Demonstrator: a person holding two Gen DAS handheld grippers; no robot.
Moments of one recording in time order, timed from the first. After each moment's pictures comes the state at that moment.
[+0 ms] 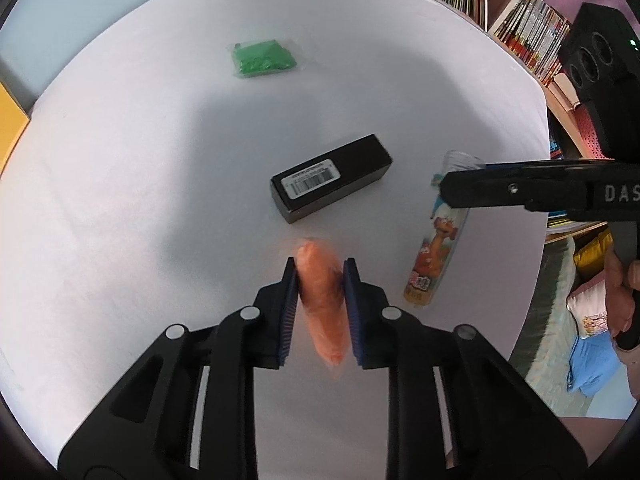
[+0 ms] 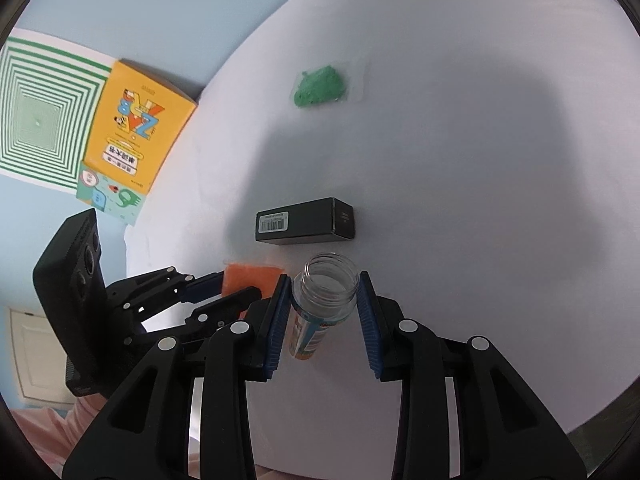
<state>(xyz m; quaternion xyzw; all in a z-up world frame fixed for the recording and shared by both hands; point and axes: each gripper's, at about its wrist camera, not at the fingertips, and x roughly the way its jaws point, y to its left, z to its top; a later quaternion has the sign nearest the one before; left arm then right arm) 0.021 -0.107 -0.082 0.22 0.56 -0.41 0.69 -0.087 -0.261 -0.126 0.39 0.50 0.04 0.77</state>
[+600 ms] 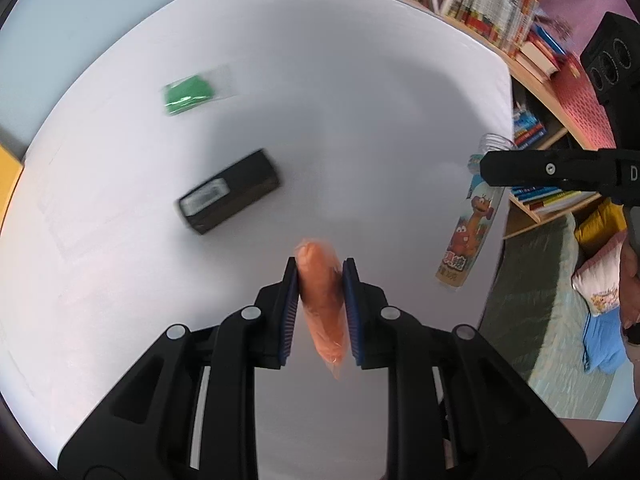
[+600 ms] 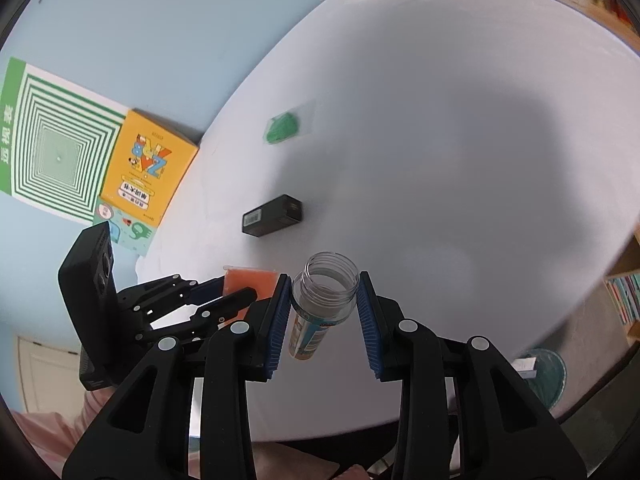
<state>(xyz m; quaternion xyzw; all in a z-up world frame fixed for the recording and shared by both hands) -0.048 -0.142 -0.051 0.27 0.52 -0.44 0.68 -0.202 -0.303 -0.102 0.43 0.43 -0.01 0.79</state>
